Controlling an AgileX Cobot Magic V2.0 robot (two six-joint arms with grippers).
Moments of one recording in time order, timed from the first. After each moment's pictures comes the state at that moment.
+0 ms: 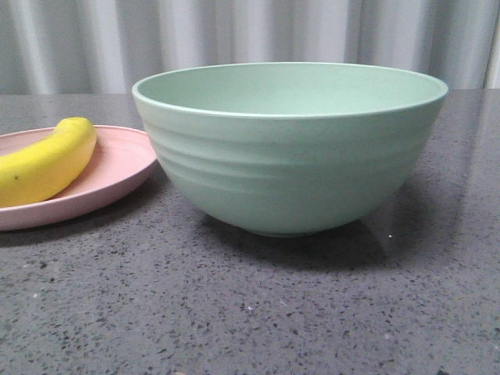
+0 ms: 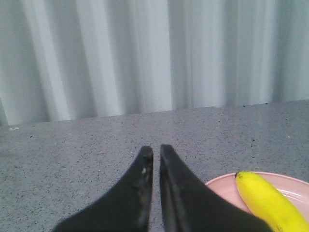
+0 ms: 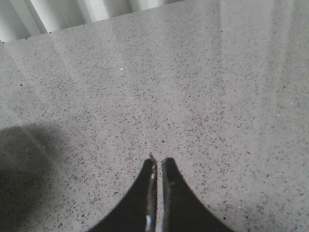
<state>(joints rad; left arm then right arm) -0.10 0.41 -0.32 -0.18 -0.02 0.19 -0.15 0.34 -0.32 0.16 0.40 0.02</state>
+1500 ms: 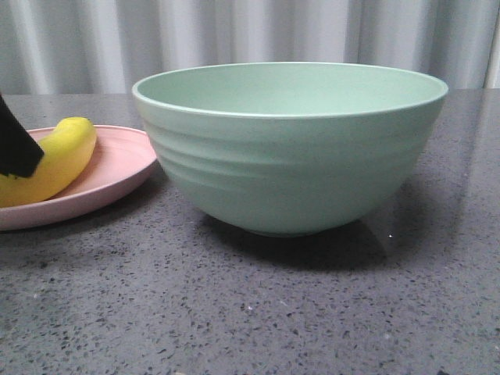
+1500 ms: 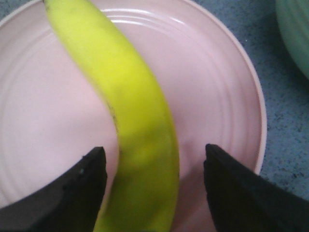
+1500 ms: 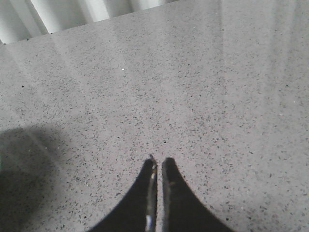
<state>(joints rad) -0.44 1.14 -0.70 -0.24 0.50 0.19 -0.15 0.34 -0.32 0.17 0.39 0.02</state>
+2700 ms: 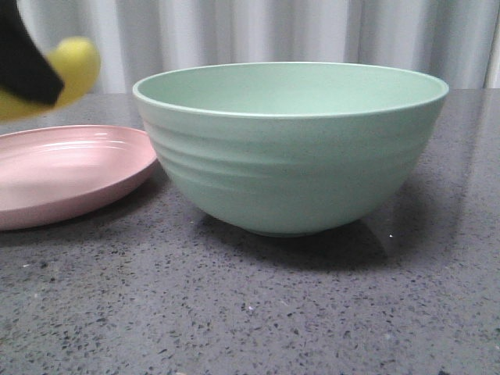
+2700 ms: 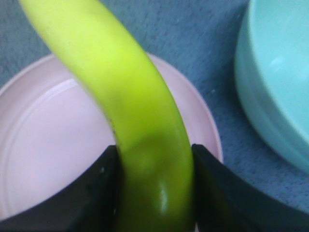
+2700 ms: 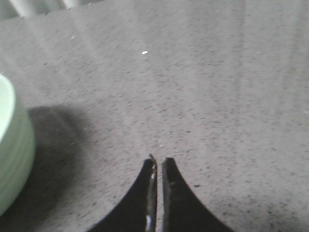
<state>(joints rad) -0.45 1.16 -0.91 -0.28 0.64 0.21 -0.07 0.45 -0.49 0.18 0.58 0.01</state>
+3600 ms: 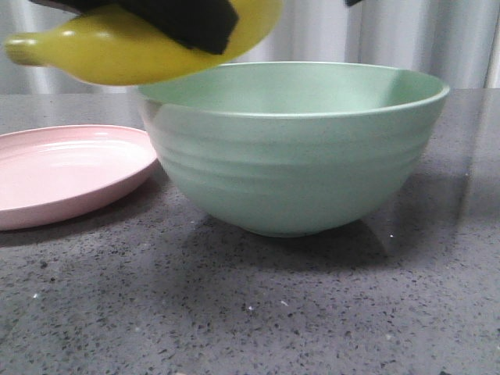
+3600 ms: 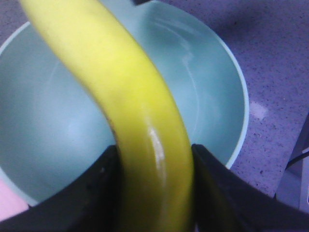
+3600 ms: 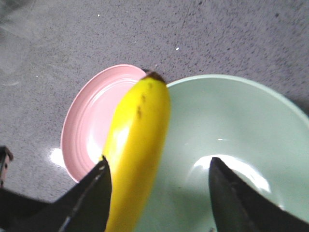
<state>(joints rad) -0.87 1.20 -0.97 -0.35 0.55 0.24 0.40 1.20 -1.05 0.61 0.58 -0.03</state>
